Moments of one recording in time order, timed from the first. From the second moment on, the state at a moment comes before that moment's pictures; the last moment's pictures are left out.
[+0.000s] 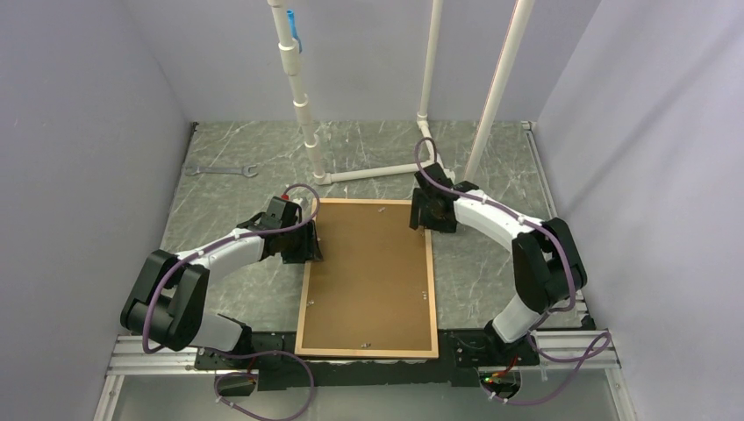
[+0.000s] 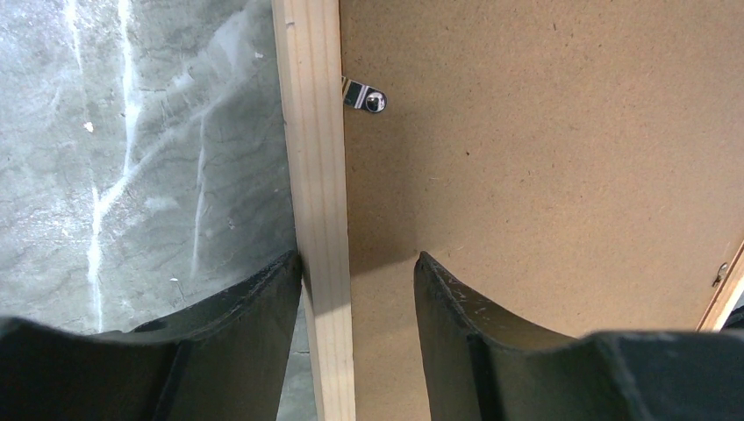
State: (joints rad) left arm -0.40 1.40 0.65 -0.29 0.19 -0.49; right arm 0.47 1.63 1.06 -0.58 0.20 0.57
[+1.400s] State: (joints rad) left arm -0.40 1.42 0.66 -0.28 0.18 -0.49; right arm 0.51 2.09 1.60 -0.63 0.04 0.11
